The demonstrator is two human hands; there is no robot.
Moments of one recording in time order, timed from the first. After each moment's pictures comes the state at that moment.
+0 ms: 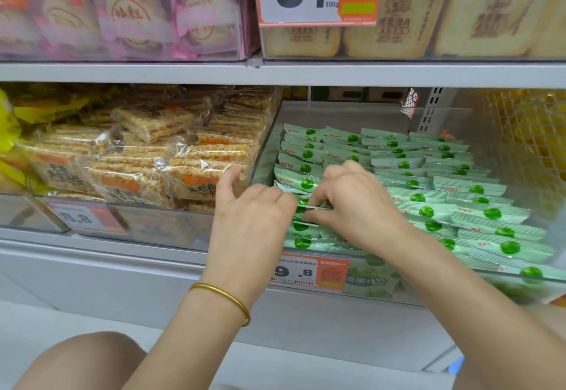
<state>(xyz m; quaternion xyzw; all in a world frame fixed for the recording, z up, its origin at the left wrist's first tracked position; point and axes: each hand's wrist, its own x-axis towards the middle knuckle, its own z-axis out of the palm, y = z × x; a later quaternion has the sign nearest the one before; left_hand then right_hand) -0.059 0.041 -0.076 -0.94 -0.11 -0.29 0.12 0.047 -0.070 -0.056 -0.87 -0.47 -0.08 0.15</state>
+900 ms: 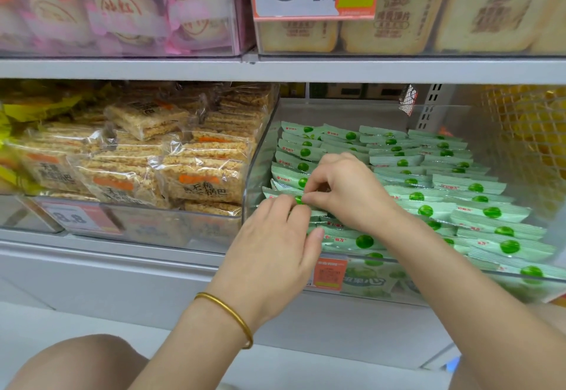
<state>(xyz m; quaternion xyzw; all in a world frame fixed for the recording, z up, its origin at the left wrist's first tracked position) -0.062 0.022 -0.082 -0.98 -0.06 -0.17 -0.10 0.071 -0.060 -0.060 -0.85 -0.46 -0.06 0.23</state>
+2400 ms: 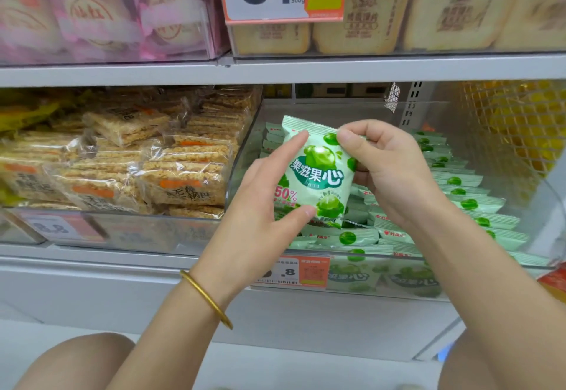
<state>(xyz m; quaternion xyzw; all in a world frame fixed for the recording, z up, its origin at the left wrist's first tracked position) -0.053 0.022 -0.050 -0.85 -0.01 -0.23 -0.46 0.072 -0.100 -0.036 -0.64 -0.25 0.11 0.72</state>
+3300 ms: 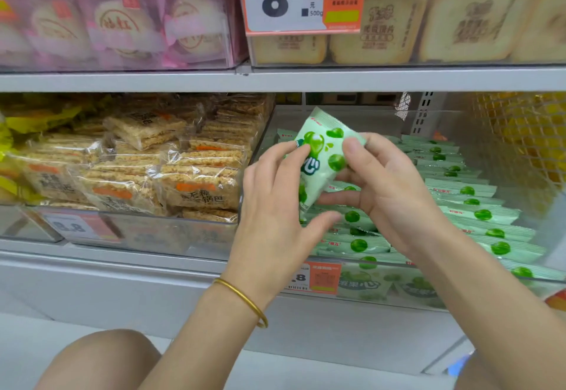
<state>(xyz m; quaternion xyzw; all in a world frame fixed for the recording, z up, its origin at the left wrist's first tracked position) -0.044 0.018 -0.062 -0.91 -0.07 -0.35 -0.24 0.051 -0.096 -0.040 -0.56 -0.31 0.18 0.75</state>
